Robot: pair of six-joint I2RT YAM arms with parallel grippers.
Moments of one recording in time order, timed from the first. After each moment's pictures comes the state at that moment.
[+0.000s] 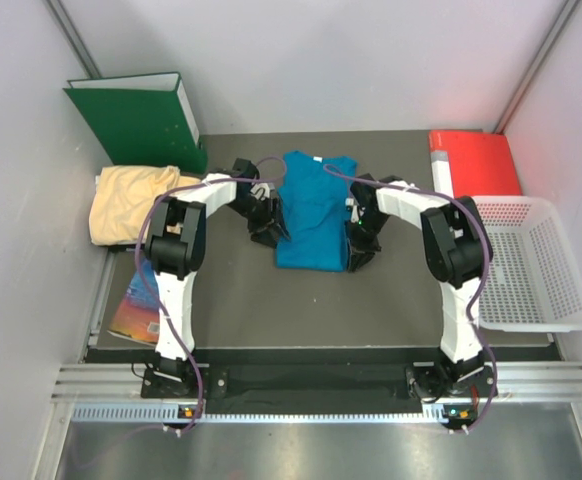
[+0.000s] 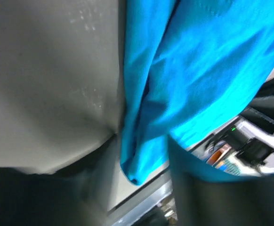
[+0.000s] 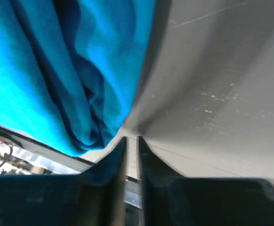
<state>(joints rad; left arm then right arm) -0.26 2.22 1.65 -0.82 0.65 -0.38 0.42 2.09 1.49 -0.99 -0.38 0.36</state>
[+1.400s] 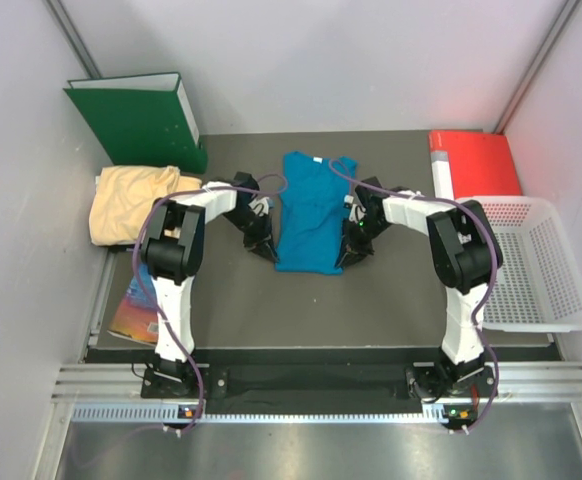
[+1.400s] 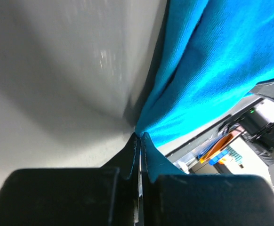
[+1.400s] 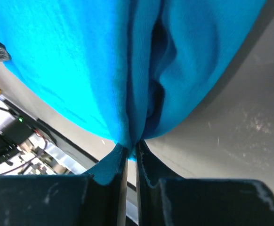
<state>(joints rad) -0.28 2.15 1.51 -0.87 0.63 -0.35 0.41 2.02 1.33 -0.69 -0.57 0.43</state>
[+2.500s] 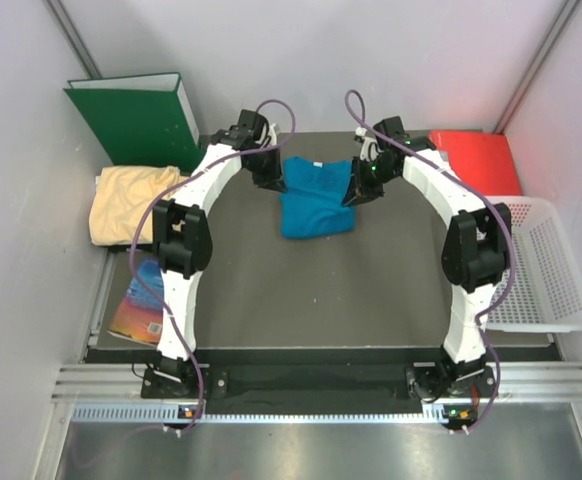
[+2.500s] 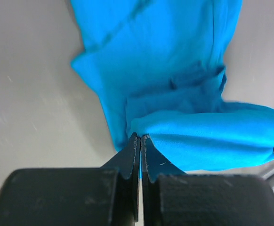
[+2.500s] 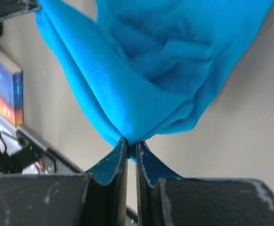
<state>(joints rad) -0.31 2.25 2.12 -0.89 0.37 -0.35 0.31 1.99 1.79 -0.88 -0.49 0.27</state>
